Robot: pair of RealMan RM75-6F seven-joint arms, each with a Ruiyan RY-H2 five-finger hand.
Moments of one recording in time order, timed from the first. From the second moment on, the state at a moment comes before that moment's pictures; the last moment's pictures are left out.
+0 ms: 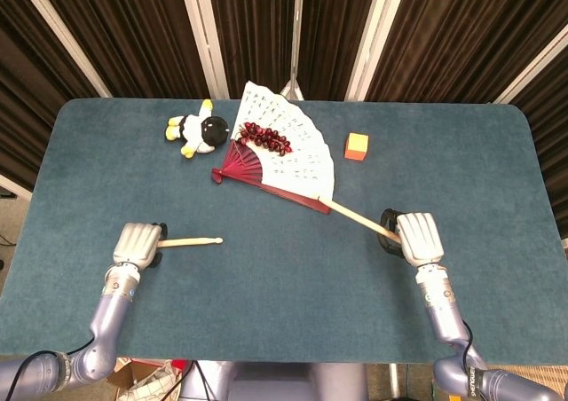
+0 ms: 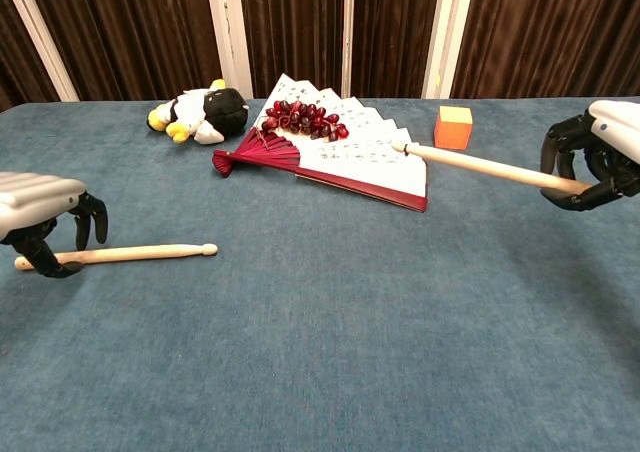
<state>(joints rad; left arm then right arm) -0.58 -1.54 -0.15 -1.59 0.75 1.11 0.85 0.44 -1.59 0.19 -1.32 -1.34 1.24 -0.13</state>
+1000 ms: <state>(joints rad) -0.60 -1.61 -0.11 -1.50 0.85 1.16 0.78 0.44 -1.58 0.19 -1.33 -1.34 1.25 -0.13</state>
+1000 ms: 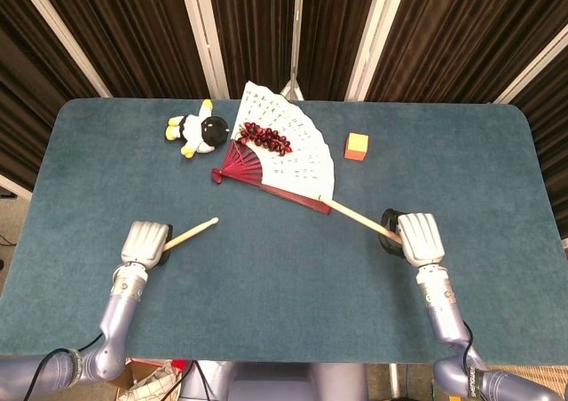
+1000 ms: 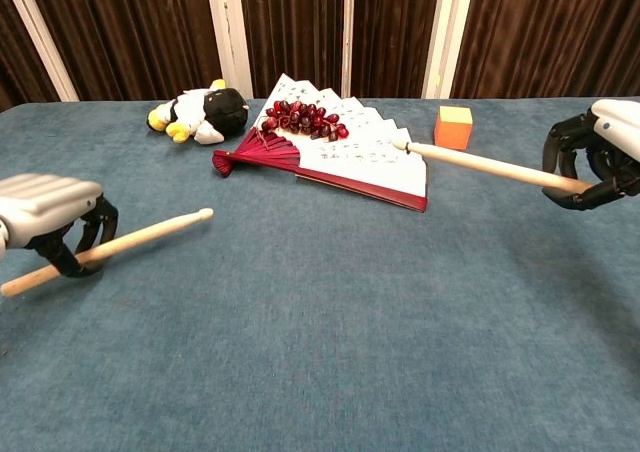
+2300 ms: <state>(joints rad) -0.87 -1.70 -0.37 -1.79 1.02 1.28 0.89 0.53 -1.52 0.34 -1.82 -1.29 1.33 -0.36</state>
